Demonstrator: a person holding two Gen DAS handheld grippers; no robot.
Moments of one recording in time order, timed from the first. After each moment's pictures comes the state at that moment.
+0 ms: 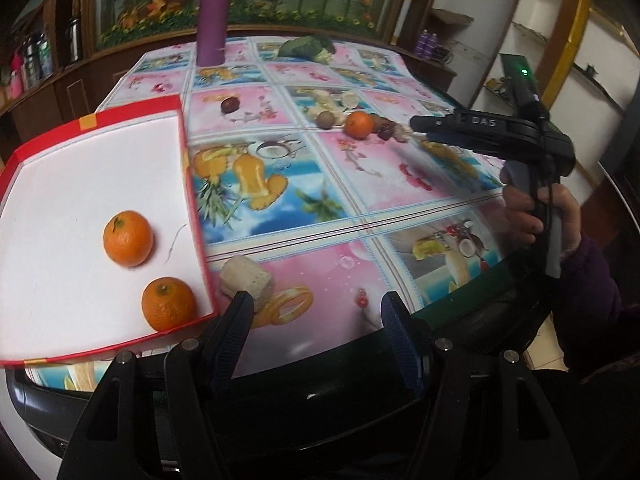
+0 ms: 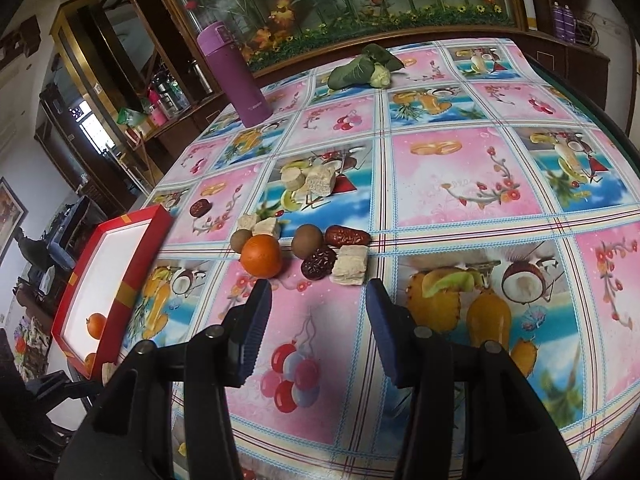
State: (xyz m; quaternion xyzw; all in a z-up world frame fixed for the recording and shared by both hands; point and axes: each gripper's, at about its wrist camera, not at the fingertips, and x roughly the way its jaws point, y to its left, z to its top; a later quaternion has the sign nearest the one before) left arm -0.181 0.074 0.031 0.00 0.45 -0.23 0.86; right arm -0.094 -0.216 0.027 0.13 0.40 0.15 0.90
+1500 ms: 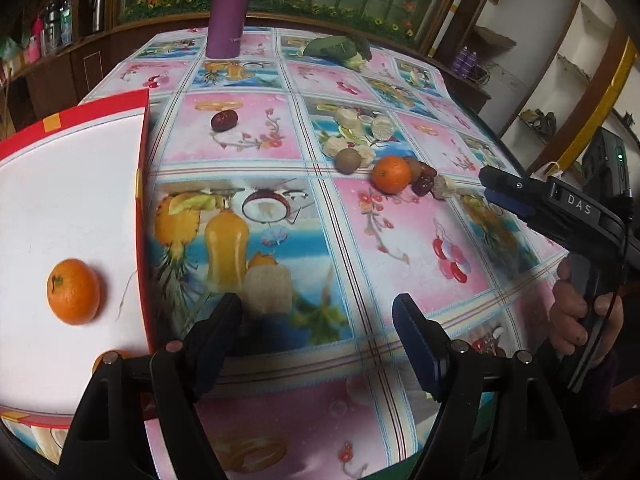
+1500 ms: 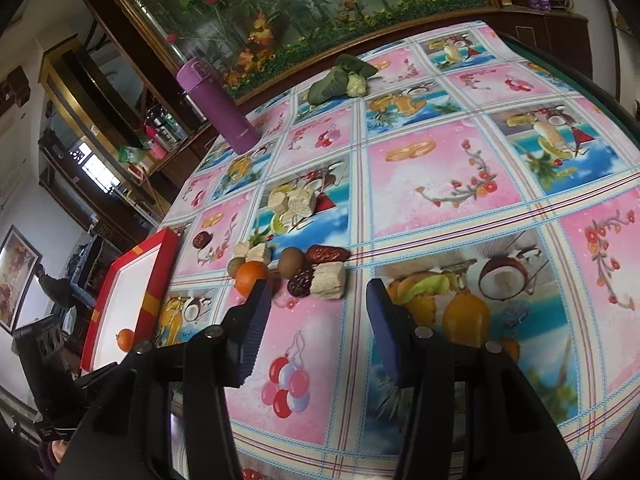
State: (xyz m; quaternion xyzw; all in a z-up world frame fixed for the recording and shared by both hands) left arm -0.096 0.038 0.024 -0.05 0.47 -0.18 0.86; right arm -0.095 -0.251 0.031 0.21 0.38 0.14 0.89
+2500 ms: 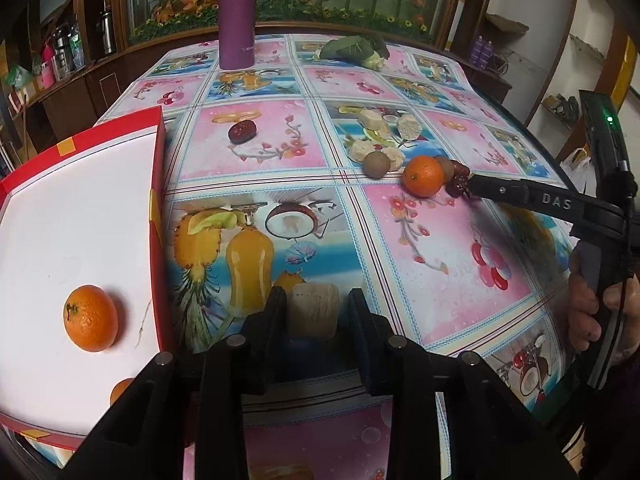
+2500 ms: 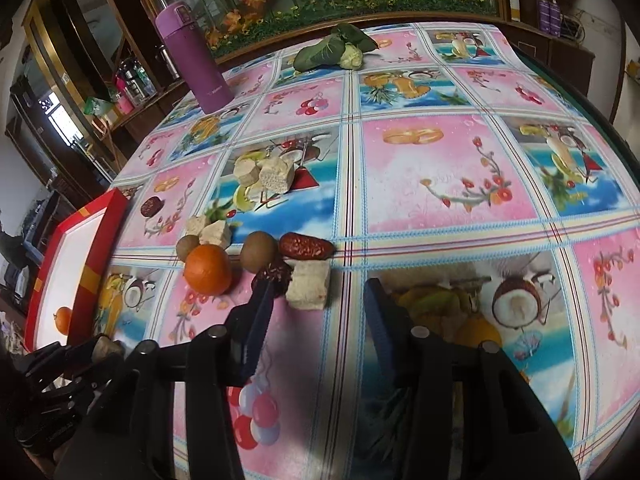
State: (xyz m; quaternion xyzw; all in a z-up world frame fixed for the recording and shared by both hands) left arm -0.088 0.032 0.018 0.01 0.46 -0.14 0.88; right arm -0.061 -0.216 0.011 0.10 0.44 0.09 0.89
